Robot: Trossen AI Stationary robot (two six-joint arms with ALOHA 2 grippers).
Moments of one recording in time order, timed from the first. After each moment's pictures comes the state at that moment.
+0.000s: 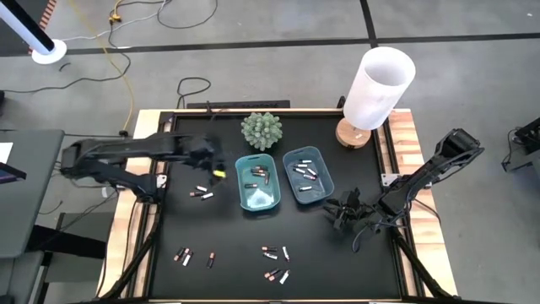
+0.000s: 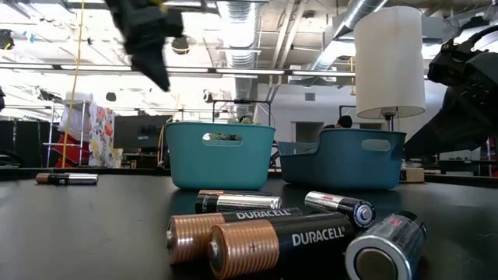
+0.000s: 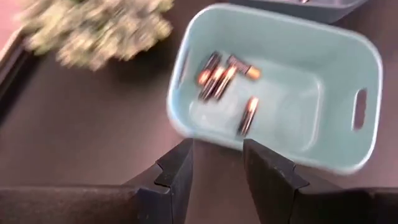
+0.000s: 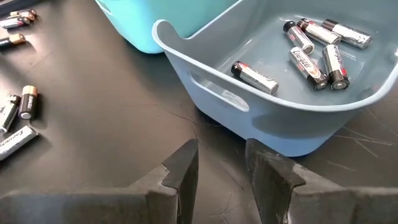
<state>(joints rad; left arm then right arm) 0.16 1.24 1.07 -0.81 -0.16 -0.20 0.68 1.26 0.31 0.06 0.86 0.99</state>
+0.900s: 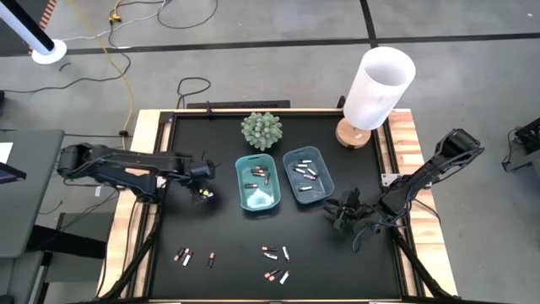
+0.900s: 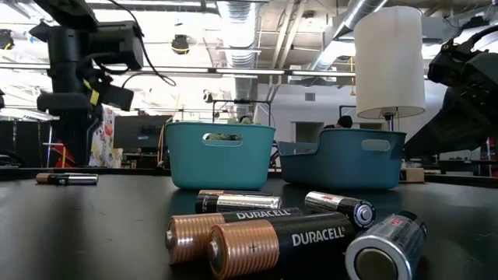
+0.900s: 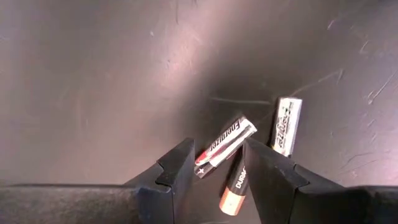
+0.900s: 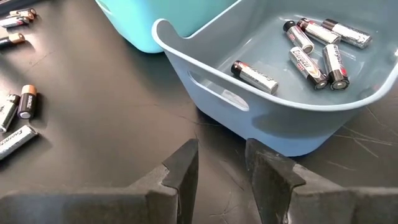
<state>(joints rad) 0.12 1.13 0.60 -0.82 -0.14 -0.30 0.68 1.26 0.31 0.06 0.86 0.99</state>
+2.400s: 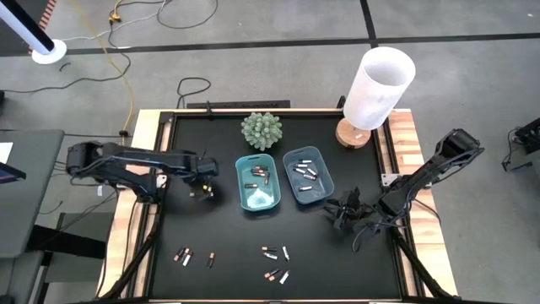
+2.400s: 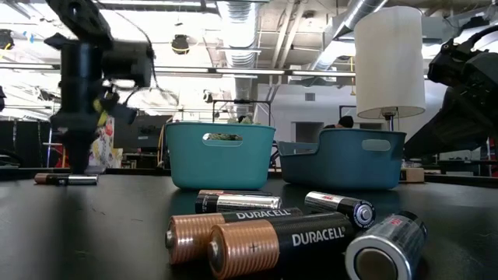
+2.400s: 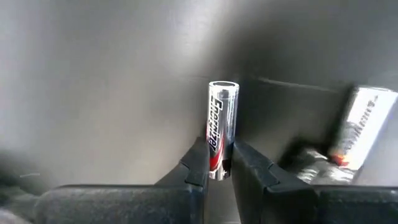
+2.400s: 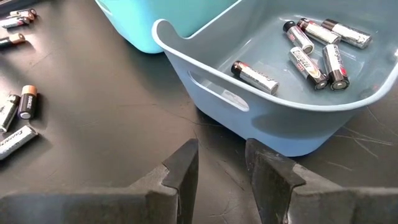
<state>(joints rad) 0.18 1.29 0.61 -0.84 -0.19 -0.31 0.68 1.26 0.31 0.06 0.86 0.99</state>
